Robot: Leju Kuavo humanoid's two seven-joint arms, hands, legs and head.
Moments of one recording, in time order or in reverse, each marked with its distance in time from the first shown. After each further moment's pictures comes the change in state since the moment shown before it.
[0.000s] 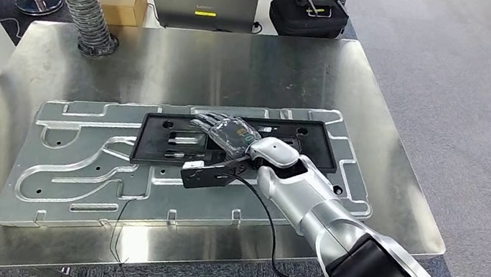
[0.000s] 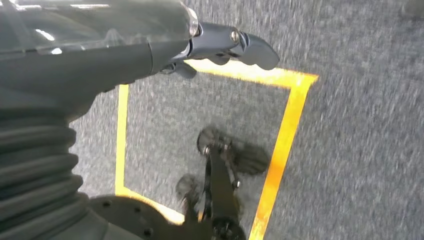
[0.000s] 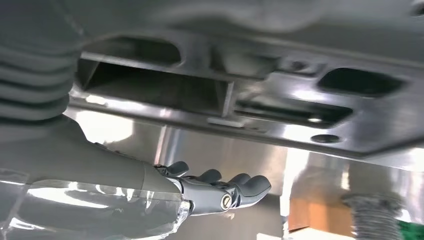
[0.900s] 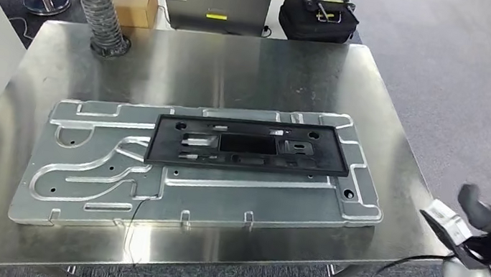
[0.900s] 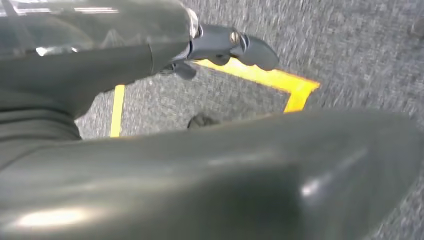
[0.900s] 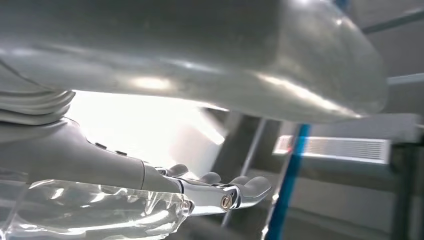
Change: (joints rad) left arm 0.019 -0.012 0.074 0.000 0.025 -0.026 -0.028; right arm 0.793 -0.258 -1.293 -1.278 -0.035 -0.692 -0.333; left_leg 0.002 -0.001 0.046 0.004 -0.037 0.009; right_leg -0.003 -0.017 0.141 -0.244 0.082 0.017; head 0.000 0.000
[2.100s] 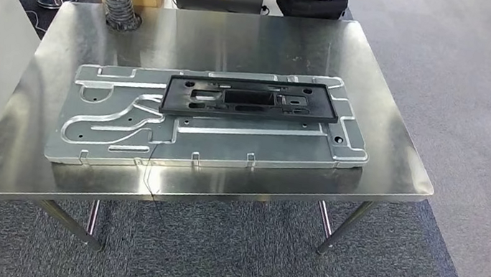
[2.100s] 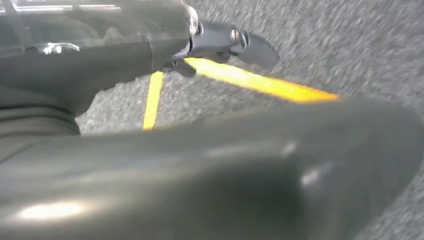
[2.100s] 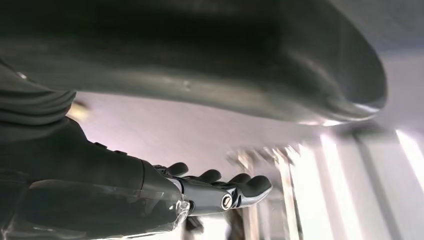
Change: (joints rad) left arm -0.011 -0.009 -0.001 0.000 -0.027 0.008 0.012; right arm 0.199 0.126 -0.612 1.117 0.181 0.005 0.070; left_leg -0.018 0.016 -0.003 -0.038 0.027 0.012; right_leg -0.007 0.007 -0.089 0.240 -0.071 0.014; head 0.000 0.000
